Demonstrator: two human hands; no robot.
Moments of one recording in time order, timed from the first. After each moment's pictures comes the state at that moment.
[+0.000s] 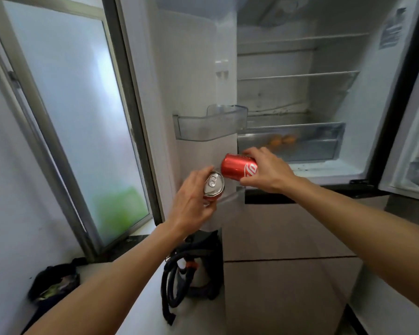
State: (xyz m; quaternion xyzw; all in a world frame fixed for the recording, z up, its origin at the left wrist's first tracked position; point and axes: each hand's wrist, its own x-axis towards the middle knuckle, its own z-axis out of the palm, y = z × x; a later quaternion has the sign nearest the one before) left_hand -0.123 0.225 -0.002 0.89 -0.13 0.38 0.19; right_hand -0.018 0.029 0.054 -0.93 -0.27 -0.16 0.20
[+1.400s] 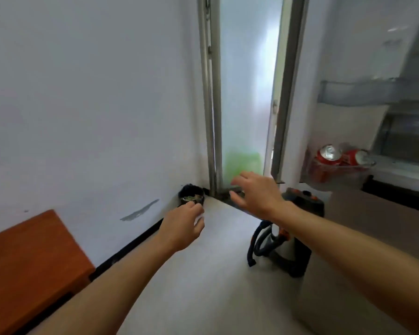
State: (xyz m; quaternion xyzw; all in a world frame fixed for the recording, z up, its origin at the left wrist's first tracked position) left_hand -0.460 0.223 -0.072 0.93 0.31 0.21 0.04; right_hand -0.255 0.135 -0.020 -0.71 -0.66 -0.17 0.20
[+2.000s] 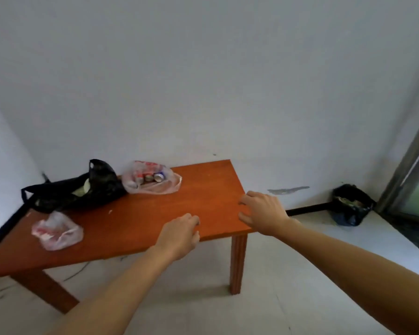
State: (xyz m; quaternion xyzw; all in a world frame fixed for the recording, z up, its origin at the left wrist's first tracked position) left_hand -0.939 0.259 -0.140 0.74 0.66 0.10 0.00; right_hand -0.708 0.335 -0.112 -0.46 -0.88 -0.01 0.15
